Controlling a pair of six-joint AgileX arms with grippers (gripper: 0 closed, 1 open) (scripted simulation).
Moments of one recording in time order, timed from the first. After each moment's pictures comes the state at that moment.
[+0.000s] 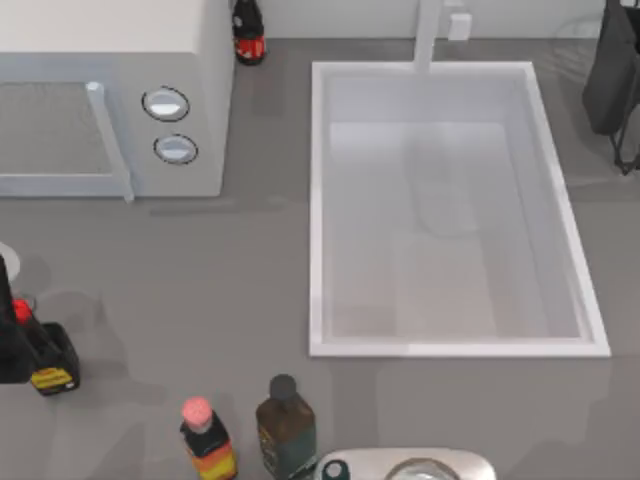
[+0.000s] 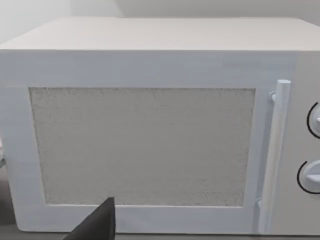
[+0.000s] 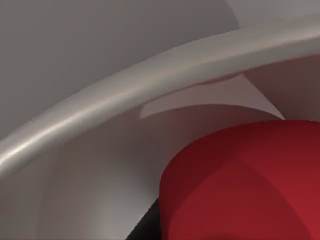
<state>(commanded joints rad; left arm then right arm) 0.00 0.00 0.00 0.00 0.00 0.00 -0.35 1.72 0.75 -0.60 0.00 -0.34</state>
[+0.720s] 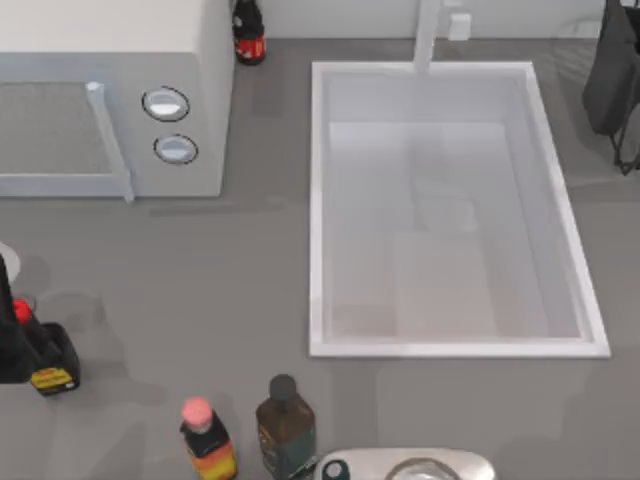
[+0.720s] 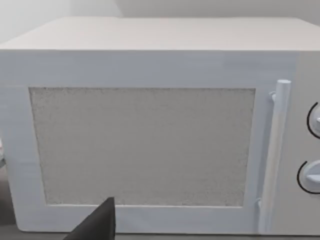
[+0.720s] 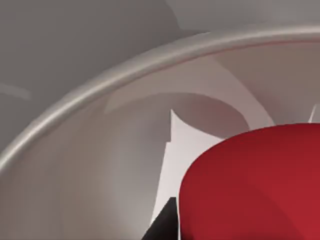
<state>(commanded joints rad) 0.00 0.00 0.00 0.00 0.00 0.00 -0.37 1.56 0.83 -0.84 0.00 -0.30</state>
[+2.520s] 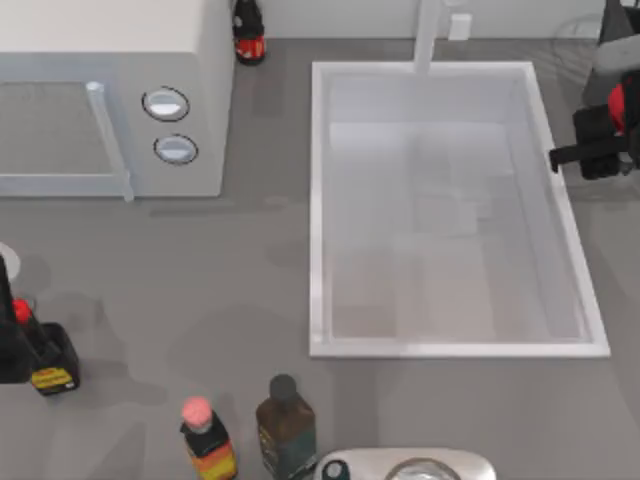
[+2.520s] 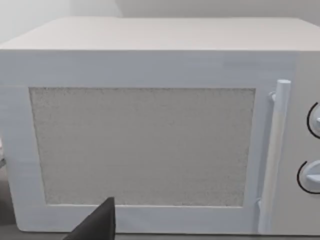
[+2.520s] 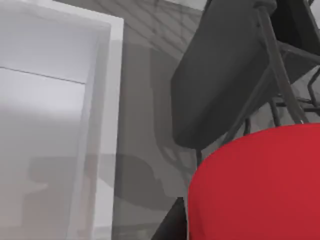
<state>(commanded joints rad) 0.00 0.00 0.00 0.00 0.00 0.00 0.26 1.59 0.85 0.14 0.43 -0.11</state>
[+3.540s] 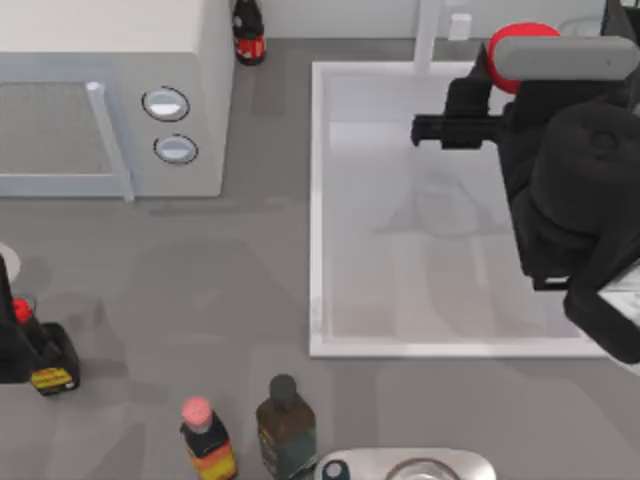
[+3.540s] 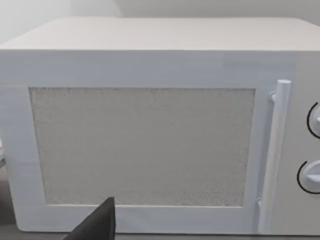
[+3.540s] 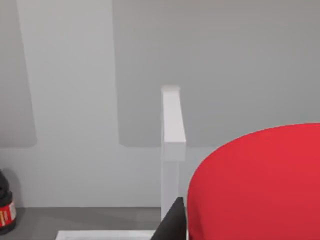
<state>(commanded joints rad) 0.00 0.00 0.00 0.00 0.00 0.00 0.65 1.60 0.71 0.88 0.67 0.02</state>
